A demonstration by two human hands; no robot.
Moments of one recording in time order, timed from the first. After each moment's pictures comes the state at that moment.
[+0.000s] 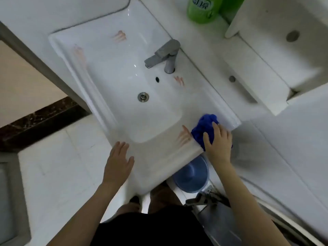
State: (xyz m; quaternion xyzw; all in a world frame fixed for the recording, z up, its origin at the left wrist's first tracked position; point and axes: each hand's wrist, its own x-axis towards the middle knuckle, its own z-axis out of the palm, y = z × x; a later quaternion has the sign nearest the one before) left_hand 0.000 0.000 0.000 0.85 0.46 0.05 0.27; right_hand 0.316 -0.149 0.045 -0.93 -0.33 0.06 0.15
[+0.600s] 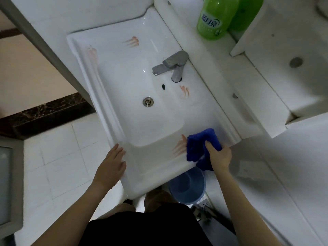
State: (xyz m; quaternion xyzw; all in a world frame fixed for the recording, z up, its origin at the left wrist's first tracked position) left_hand -0.007 0.000 -0.001 0.84 0.47 0.04 0.28; right_hand 0.338 -0.136 0.065 -0.88 -0.09 0.25 0.40
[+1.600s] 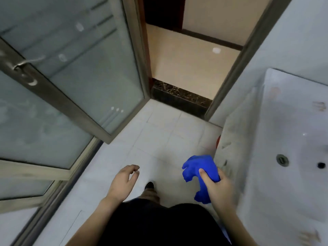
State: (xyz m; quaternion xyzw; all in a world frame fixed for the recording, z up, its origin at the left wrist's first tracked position) left_hand -0.342 -0.162 0.041 0.42 0.80 0.23 0.37; right_hand -0.059 -0.053 0.109 -0.67 -0.47 0.50 0.27
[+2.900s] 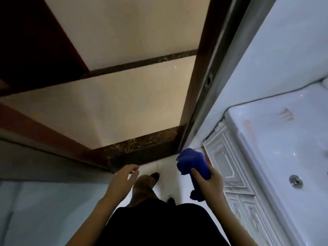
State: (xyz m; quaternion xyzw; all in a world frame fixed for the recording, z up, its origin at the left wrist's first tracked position) left_hand -0.485 0.498 0.064 0.66 0.59 0.05 0.45; right_hand -0.209 0.393 0.098 -0.80 -0.28 0.36 0.38
